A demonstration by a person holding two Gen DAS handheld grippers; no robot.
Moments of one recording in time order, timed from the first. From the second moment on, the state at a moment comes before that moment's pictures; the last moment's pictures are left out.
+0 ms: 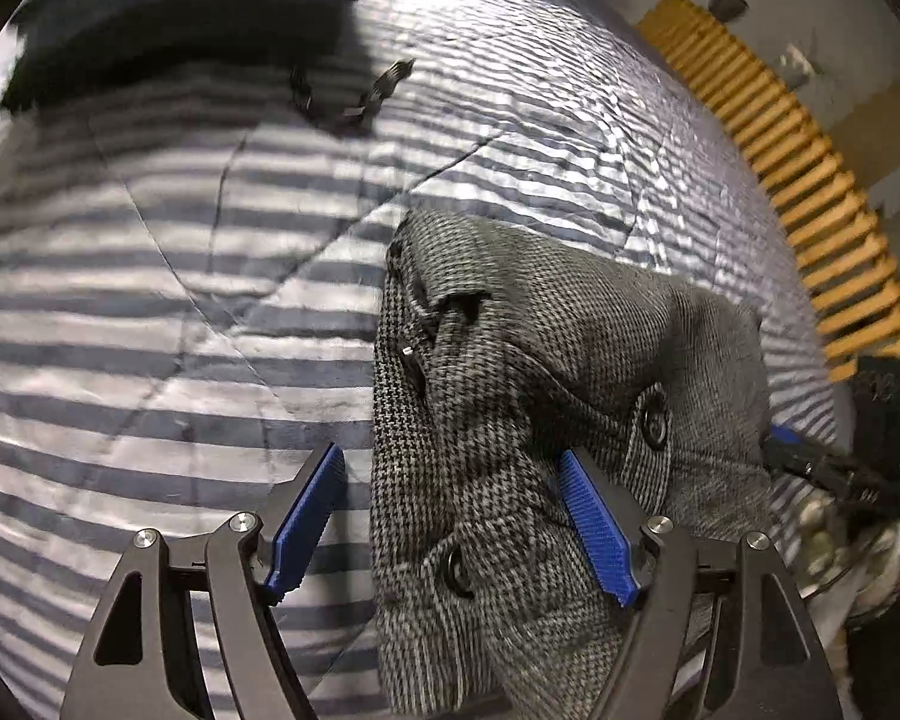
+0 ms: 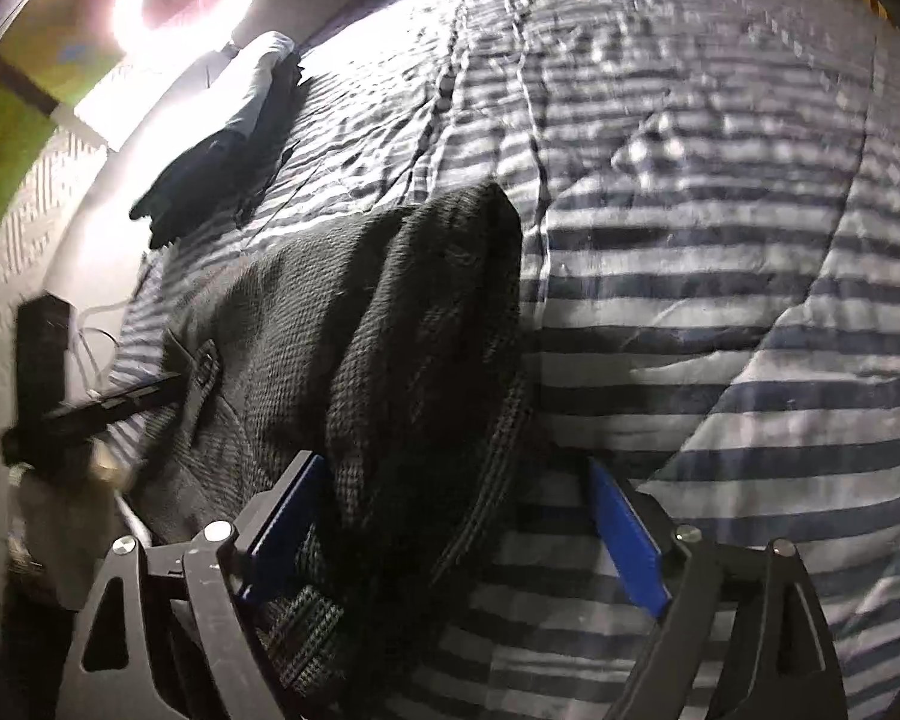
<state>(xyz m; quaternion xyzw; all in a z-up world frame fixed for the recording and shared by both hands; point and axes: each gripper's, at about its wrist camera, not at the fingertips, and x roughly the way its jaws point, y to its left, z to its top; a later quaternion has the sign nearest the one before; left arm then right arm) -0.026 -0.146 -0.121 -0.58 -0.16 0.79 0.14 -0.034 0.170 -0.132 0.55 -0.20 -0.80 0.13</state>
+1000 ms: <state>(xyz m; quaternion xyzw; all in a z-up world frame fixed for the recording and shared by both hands) 0.017 -0.139 -0.052 -0.48 -0.22 0.84 0.15 -0.019 0.132 -0.067 0.48 -0.18 -0.83 0.20</state>
